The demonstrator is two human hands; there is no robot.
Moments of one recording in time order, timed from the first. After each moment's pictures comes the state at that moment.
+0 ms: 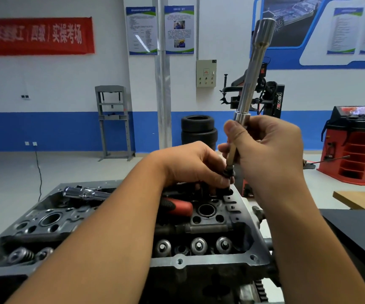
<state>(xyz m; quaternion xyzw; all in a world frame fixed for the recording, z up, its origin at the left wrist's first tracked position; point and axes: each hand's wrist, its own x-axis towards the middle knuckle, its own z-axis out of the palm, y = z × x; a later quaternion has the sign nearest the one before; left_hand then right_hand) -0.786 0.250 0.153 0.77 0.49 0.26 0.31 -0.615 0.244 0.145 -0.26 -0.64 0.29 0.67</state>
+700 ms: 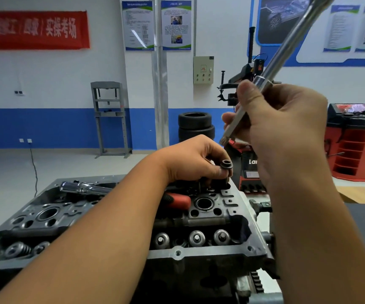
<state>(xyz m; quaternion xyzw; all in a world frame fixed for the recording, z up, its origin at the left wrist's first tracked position) -0.775 0.245 0.150 0.79 0.50 0.28 0.20 -0.612 0.235 0.170 -0.22 -0.57 0.32 0.72</state>
